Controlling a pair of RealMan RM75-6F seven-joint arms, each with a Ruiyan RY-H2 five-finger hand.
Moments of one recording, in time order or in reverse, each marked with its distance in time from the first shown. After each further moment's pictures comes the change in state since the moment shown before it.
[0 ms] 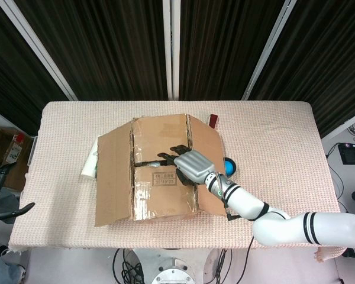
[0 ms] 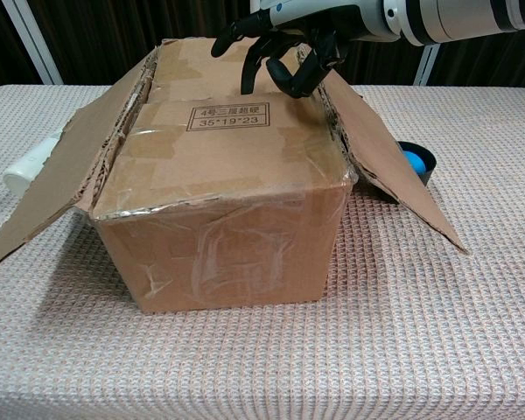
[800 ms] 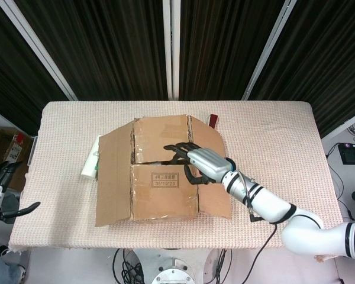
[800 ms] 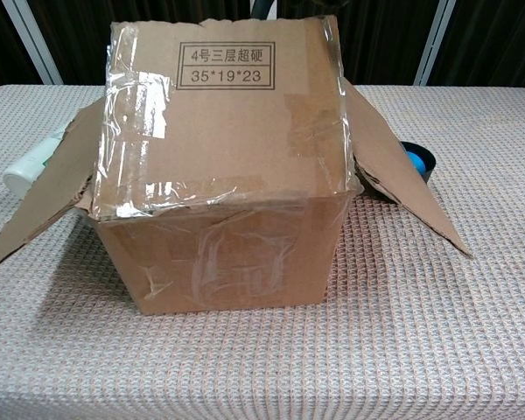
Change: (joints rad) left arm -0.014 0.001 -0.006 -0.033 0.006 -0.009 0.033; right arm -0.214 0.216 0.168 -0.136 -0.292 -0.106 0.477
